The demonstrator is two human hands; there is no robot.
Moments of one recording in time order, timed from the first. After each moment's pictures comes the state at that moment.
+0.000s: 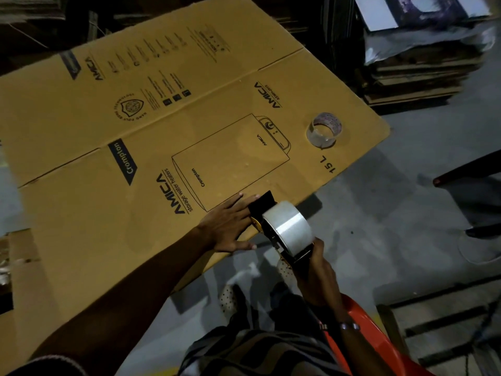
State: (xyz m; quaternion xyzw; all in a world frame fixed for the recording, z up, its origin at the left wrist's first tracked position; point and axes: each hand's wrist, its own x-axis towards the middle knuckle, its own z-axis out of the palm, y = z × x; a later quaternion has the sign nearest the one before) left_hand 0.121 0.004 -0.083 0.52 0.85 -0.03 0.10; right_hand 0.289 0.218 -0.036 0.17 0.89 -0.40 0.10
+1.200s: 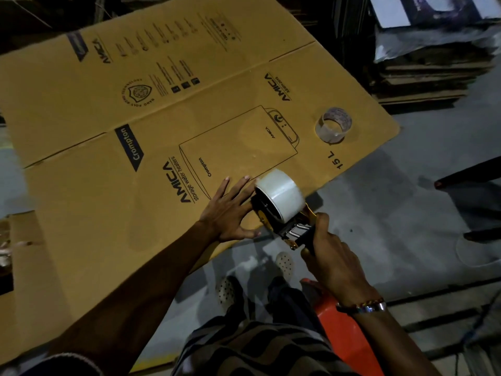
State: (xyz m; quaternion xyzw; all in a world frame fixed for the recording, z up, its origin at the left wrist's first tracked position) left_hand 0.130 -0.004 -0.098 0.40 0.91 0.05 0.05; right_hand 0.256 0.218 0.032 0.11 0.95 -0.21 0.21
